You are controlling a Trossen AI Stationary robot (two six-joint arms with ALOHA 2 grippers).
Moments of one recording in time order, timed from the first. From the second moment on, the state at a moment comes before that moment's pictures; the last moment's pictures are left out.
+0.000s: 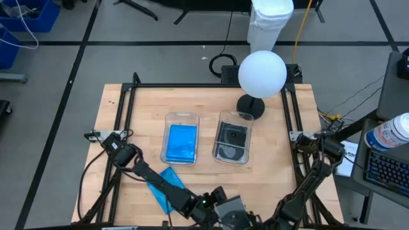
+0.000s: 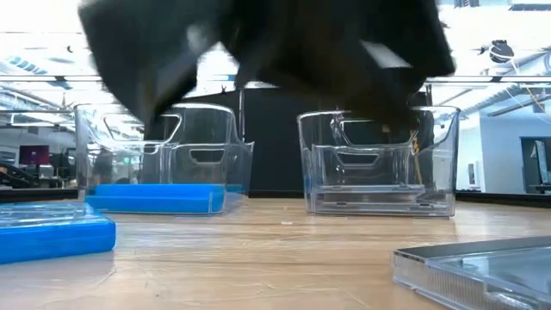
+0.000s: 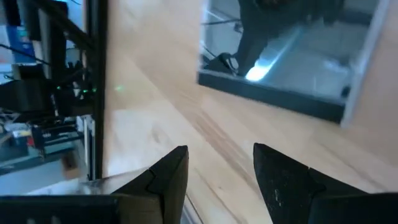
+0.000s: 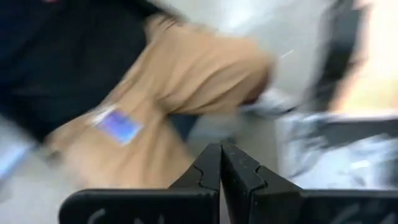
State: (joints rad) left arm -0.61 2.31 1.82 -0.42 -0.63 0.75; right arm 1.01 1.93 1.27 -0.05 0.22 0.60
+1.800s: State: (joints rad) left arm -0.66 2.26 1.91 -0.85 -0.48 0.09; right arm 1.10 2.52 2.18 -0.77 0.90 0.30
